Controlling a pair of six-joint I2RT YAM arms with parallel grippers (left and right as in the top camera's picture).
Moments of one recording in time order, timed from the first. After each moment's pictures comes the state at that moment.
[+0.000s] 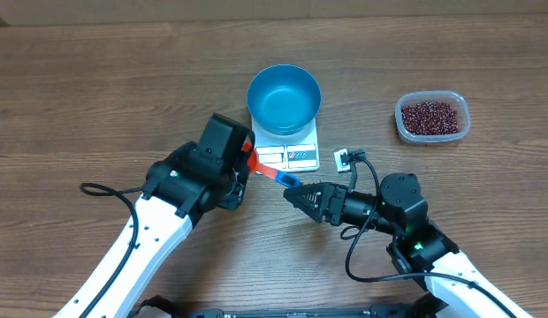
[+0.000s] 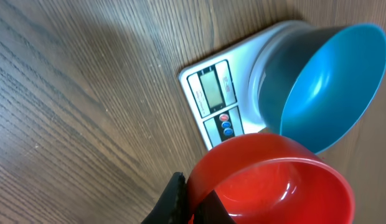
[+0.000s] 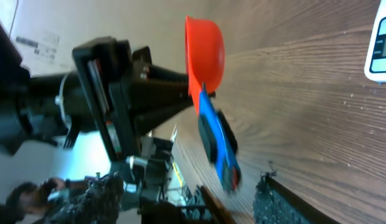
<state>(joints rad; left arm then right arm) -0.51 1.30 1.13 -0.93 -0.03 -1.78 0.53 1.04 0.41 0.40 -0.69 1.05</state>
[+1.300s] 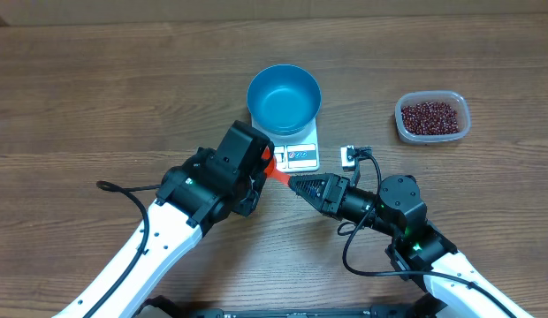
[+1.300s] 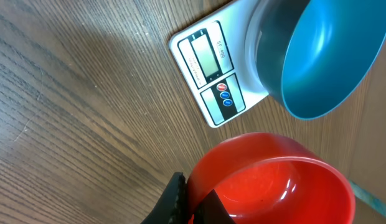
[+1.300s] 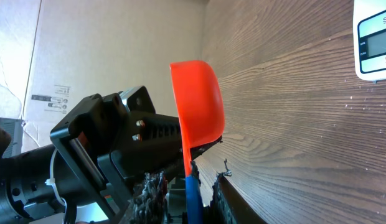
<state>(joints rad) -0.61 1.30 1.13 -0.90 -0.04 -1.78 0.54 1.04 0.41 0.43 -0.58 1.25</state>
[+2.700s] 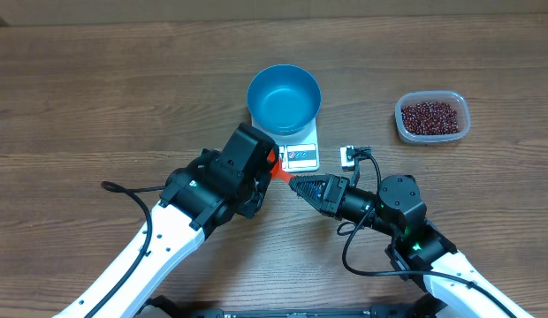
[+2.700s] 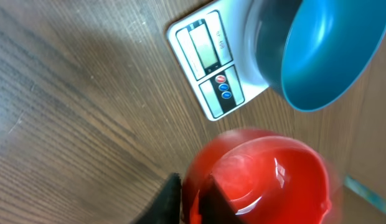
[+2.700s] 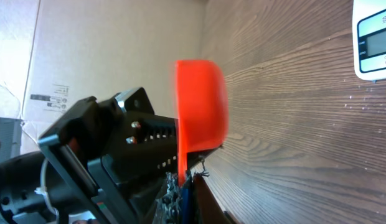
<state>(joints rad) -0.63 1.30 1.13 -0.89 -0.04 -1.81 0.54 1.05 0.41 0.43 -0.58 1.25</state>
